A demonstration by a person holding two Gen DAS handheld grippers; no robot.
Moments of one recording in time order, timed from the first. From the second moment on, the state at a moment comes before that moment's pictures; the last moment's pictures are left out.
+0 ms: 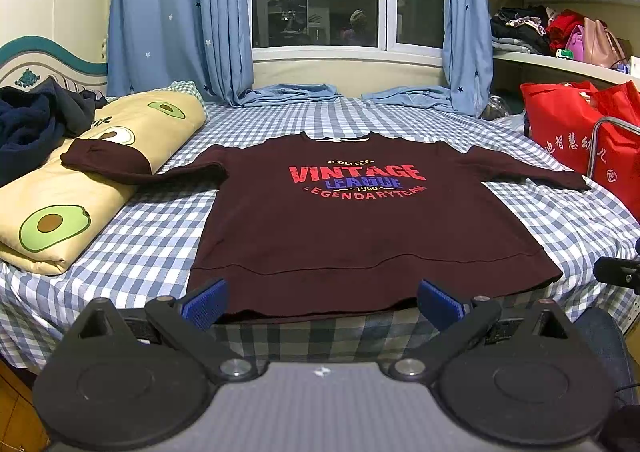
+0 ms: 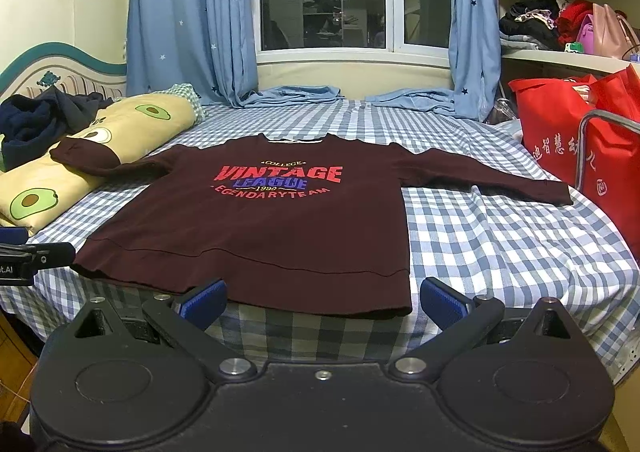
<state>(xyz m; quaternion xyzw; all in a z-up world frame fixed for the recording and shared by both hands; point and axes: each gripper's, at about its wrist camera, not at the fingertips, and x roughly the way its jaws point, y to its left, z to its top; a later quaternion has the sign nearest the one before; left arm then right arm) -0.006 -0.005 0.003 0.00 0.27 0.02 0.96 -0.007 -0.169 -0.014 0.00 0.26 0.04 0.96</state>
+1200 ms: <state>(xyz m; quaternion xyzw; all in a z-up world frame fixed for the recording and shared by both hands) 0.007 -0.009 -0.001 0.01 0.28 0.02 0.96 0.008 -0.170 -0.004 -0.01 0.26 0.04 0.97</state>
